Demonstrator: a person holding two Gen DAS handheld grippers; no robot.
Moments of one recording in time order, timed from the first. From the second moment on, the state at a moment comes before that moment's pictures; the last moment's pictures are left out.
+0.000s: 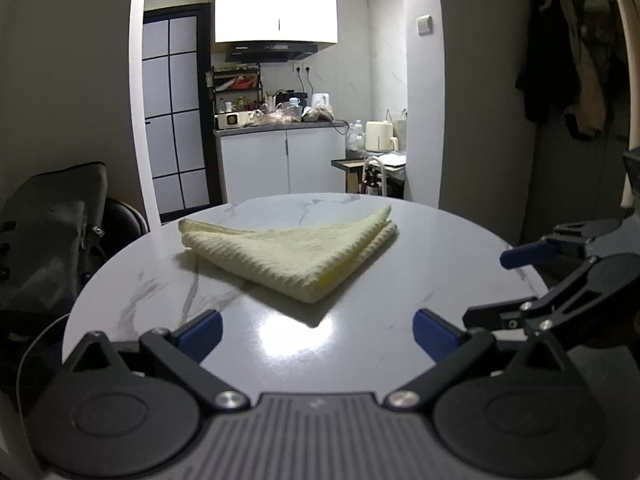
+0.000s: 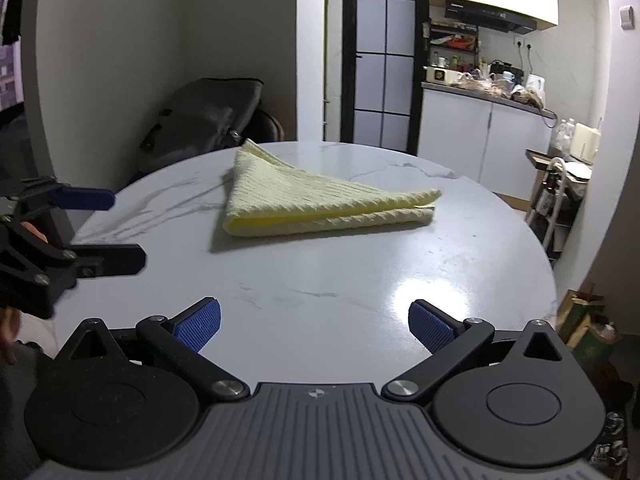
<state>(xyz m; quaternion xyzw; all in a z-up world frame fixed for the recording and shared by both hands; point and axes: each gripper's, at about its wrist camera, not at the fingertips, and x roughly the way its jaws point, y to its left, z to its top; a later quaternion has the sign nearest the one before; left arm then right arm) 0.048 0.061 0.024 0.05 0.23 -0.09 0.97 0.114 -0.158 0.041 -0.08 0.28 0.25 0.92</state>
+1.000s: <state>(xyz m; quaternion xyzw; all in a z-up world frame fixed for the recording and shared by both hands) 0.051 0.064 0.015 0.04 0.25 -0.09 0.96 0.118 -0.155 0.036 -0.08 0.28 0.26 0.92</state>
